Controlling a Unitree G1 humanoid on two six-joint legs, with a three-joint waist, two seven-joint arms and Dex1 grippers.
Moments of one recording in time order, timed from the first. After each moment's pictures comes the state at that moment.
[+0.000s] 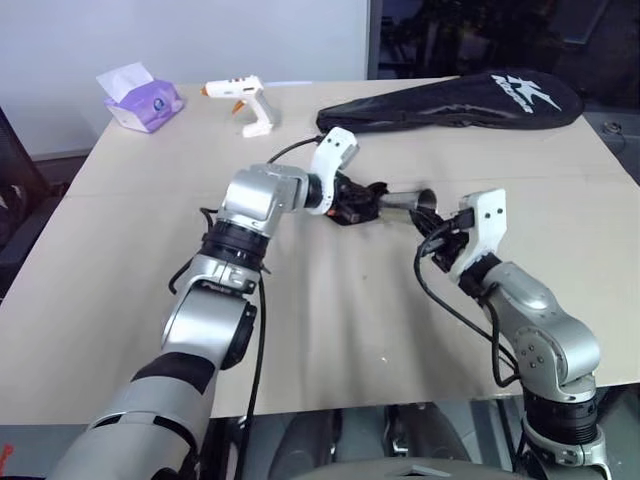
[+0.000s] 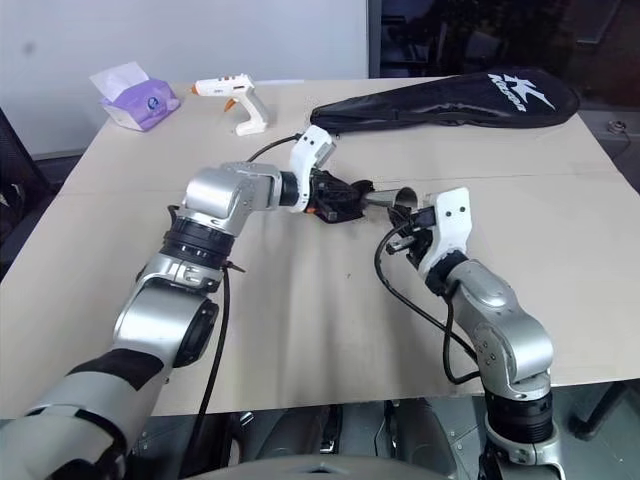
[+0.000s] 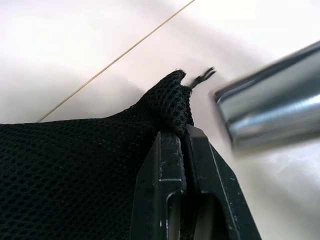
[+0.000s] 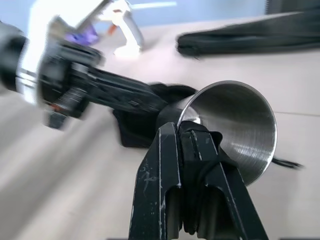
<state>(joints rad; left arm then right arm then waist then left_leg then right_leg) -1.06 0.33 -0.20 0.50 -0.25 0.86 -0.81 -0.25 -0.14 0.01 -0.57 0.44 0.78 0.21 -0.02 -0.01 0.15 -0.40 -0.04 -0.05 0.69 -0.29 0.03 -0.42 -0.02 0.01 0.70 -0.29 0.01</state>
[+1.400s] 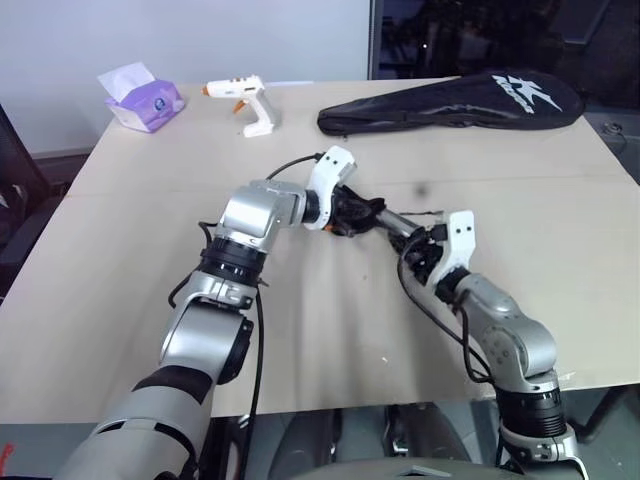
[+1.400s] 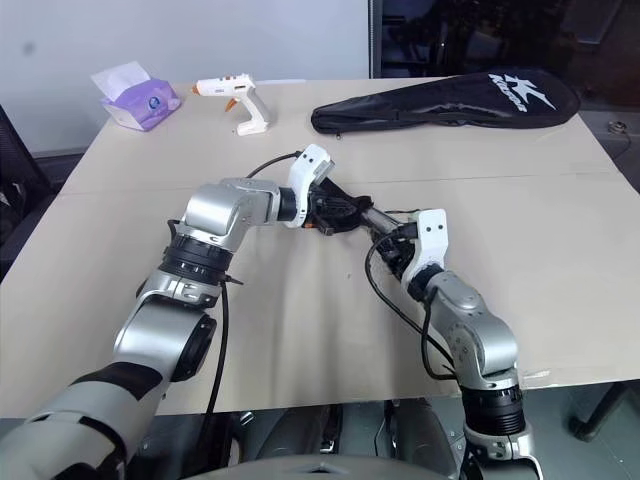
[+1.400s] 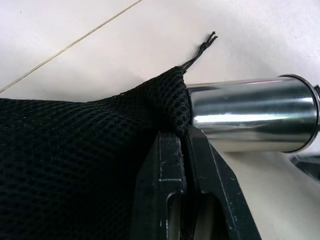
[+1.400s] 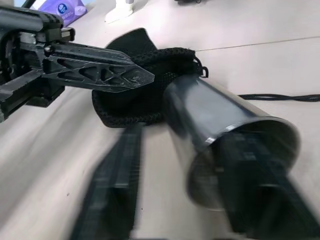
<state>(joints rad) -0.97 0.35 -0.20 0.40 -0.24 0.90 -0.82 -0.22 -0.07 0.04 -0.33 0.41 0.69 0.21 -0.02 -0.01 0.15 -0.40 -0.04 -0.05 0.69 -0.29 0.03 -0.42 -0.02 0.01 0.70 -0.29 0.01</state>
